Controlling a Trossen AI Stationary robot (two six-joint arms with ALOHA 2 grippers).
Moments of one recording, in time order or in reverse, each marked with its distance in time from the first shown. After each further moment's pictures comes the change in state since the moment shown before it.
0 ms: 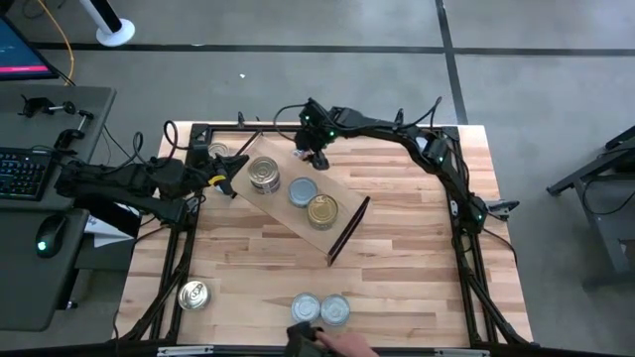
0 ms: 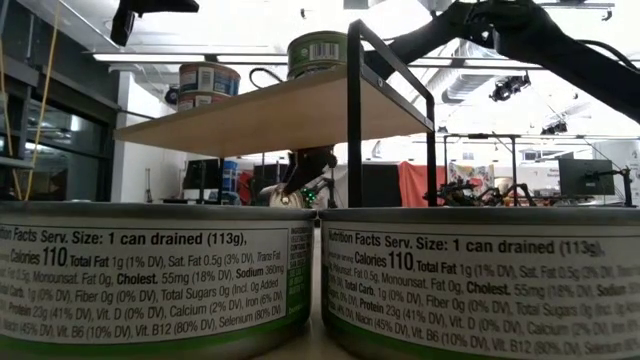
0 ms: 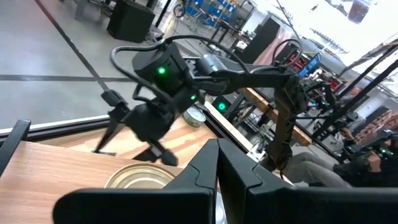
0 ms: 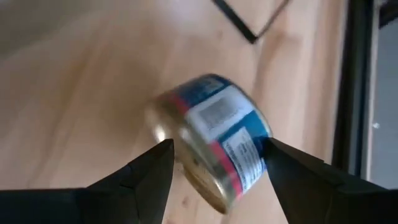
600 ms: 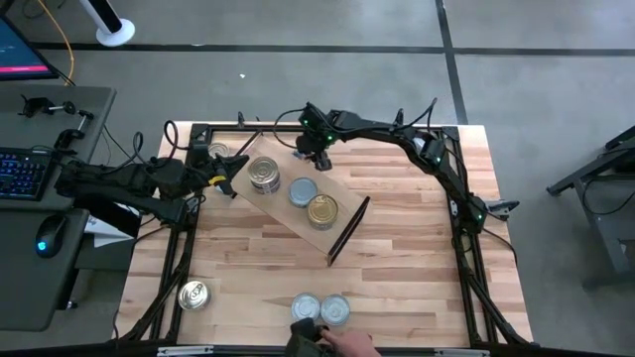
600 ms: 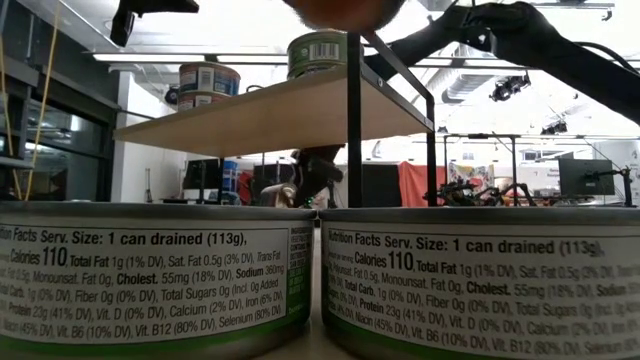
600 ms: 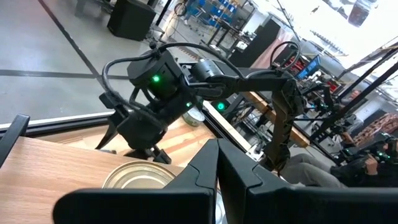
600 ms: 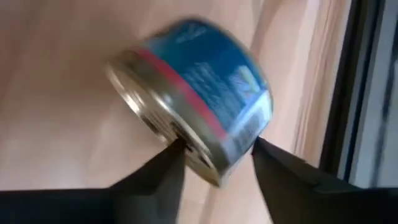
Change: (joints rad) left arm -0.001 0.000 0.000 -0.003 0.003 -0.024; right arm 0.004 0.027 -0.002 -0.029 0.143 -0.071
